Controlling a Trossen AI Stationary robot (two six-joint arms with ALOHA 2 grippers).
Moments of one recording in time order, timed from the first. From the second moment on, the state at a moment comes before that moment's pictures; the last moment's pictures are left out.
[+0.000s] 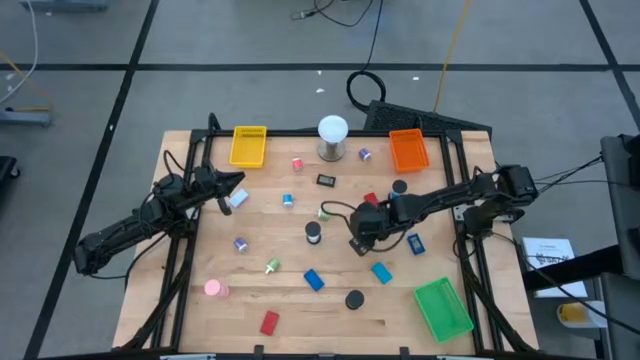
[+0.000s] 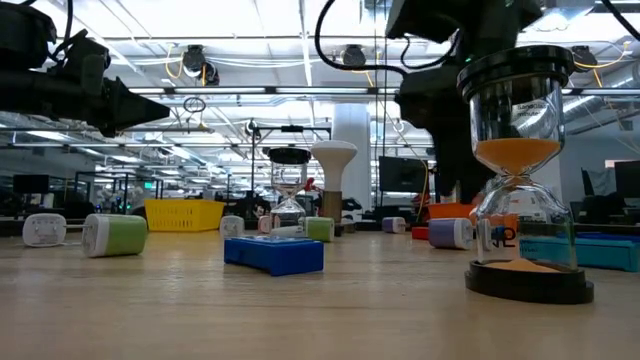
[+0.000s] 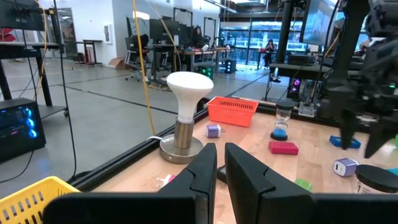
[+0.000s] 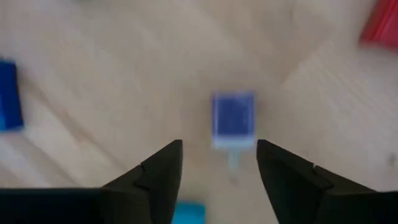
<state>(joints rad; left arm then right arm) 0.52 0.01 0.02 0.03 0.08 -0.03 0.12 1.64 1.06 -0.73 0.03 0.99</state>
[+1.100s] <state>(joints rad) 0.52 0.01 0.02 0.03 0.08 -0.03 0.23 1.63 0.81 -0.43 0.22 1.11</state>
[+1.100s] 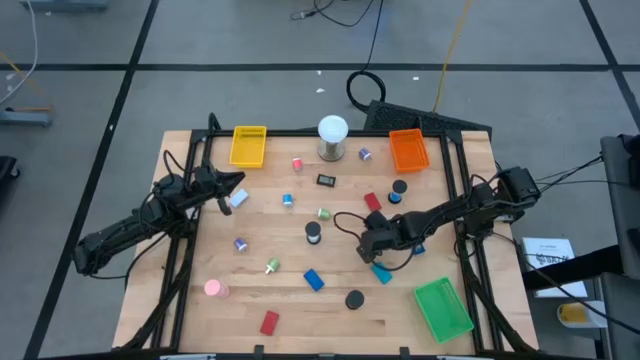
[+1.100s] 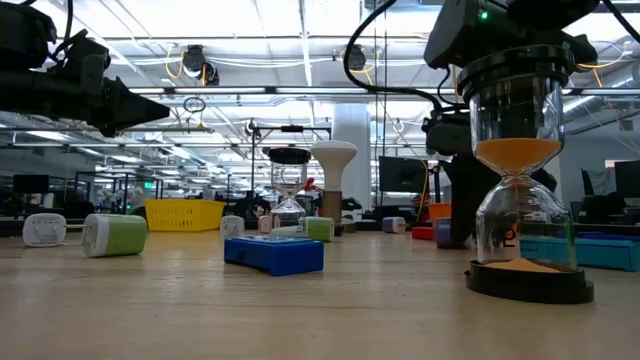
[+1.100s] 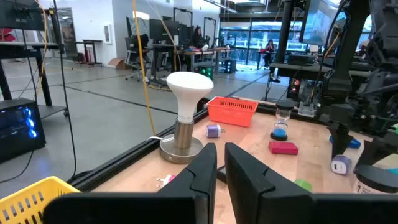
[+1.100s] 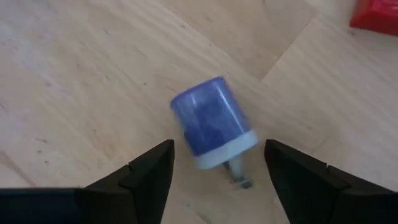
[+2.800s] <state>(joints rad) 0.52 0.01 0.02 0.03 0.08 -0.03 0.10 1.79 1.18 -0.81 0.08 -0.15</state>
